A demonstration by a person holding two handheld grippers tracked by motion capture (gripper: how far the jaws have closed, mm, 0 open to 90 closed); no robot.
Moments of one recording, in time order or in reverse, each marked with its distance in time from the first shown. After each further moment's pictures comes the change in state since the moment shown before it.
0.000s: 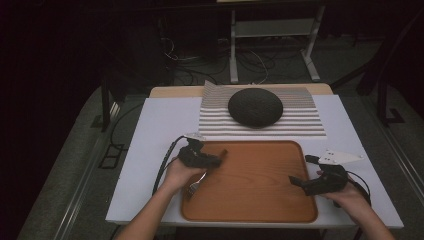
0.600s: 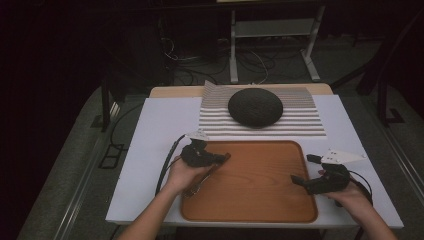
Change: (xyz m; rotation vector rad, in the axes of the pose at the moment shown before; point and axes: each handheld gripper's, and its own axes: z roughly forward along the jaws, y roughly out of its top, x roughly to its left) left arm -0.026 0.012 -0.002 -0.048 -0.050 0.099; right arm -0.005 -0.001 -0.002 -0.010 0.003 0.008
